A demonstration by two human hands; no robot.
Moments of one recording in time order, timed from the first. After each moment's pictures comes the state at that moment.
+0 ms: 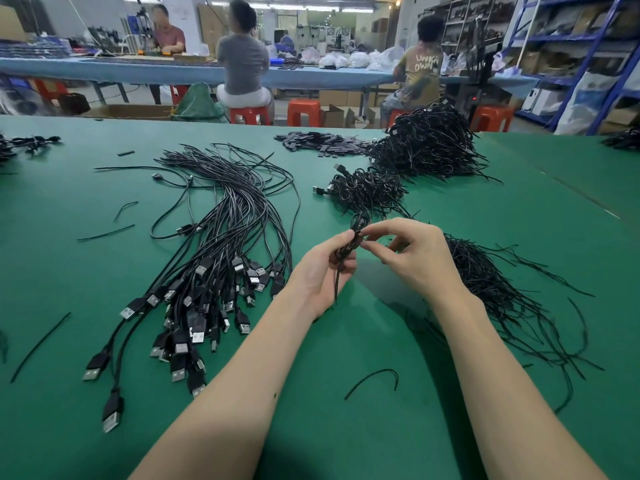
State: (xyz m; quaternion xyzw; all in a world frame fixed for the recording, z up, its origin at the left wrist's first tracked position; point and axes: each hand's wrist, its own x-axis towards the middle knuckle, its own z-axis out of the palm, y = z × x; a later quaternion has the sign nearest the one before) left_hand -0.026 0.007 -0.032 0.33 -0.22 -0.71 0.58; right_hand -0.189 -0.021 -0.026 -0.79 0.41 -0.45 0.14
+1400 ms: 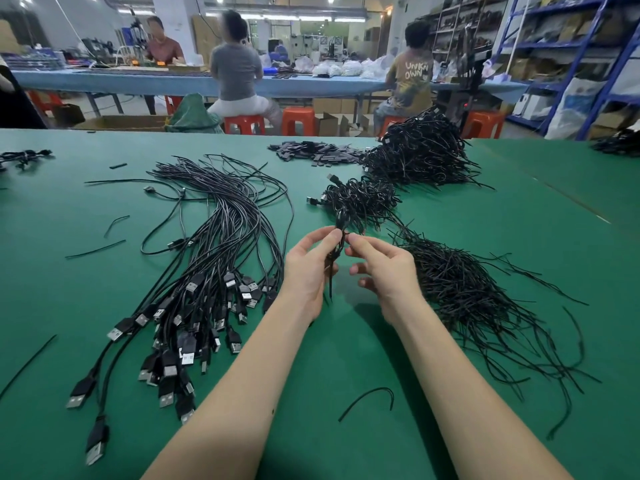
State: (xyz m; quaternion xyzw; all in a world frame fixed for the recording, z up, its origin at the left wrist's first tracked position) left_hand -0.025 -0.011 -0.035 0.42 -0.28 -0.56 0.66; right_hand -0.143 -0.014 -0.032 -0.43 0.44 -0.55 0.56
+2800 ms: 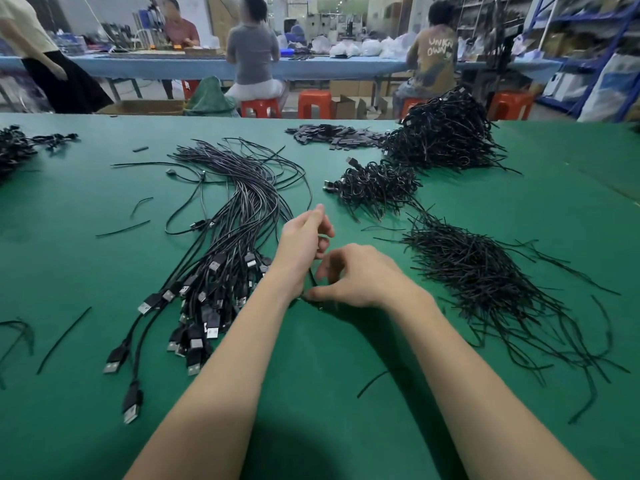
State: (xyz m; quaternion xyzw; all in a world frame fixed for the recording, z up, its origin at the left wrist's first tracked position) left_hand 0.018 0.000 -0.023 0.52 -0.42 -0.45 0.60; right_hand -0.108 0.012 -0.011 -0.82 0.53 -0.09 0.22
